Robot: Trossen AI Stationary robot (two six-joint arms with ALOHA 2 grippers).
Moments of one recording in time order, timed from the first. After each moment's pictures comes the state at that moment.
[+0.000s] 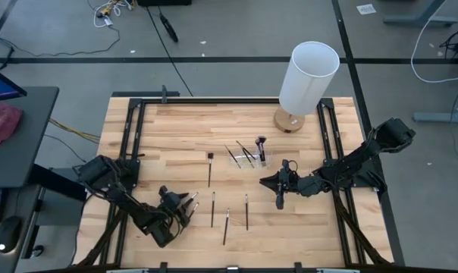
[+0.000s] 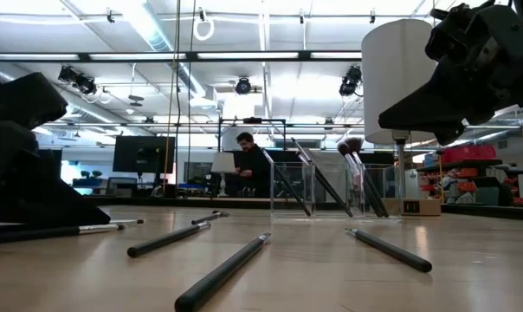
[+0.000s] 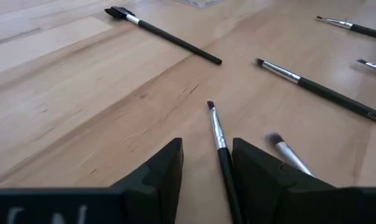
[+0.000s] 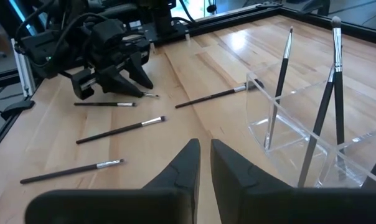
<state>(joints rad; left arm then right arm) -0.87 1.94 0.68 -0.23 -1.09 -1.57 0.49 1.39 0.32 0.70 0.62 0.41</state>
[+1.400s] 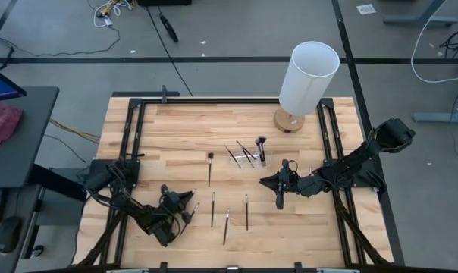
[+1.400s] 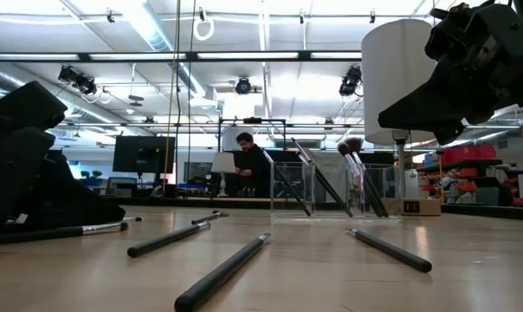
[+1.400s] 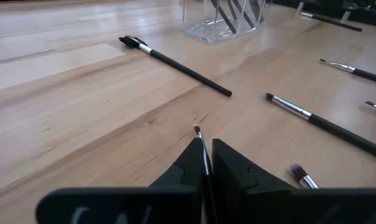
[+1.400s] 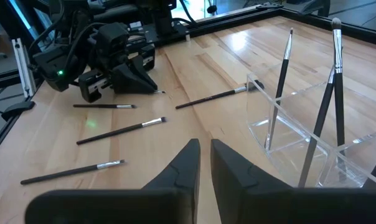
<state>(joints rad) -0.88 2.06 0.68 -0.20 -1.22 -1.72 0.49 1.39 0.32 0.70 0.62 0.41</state>
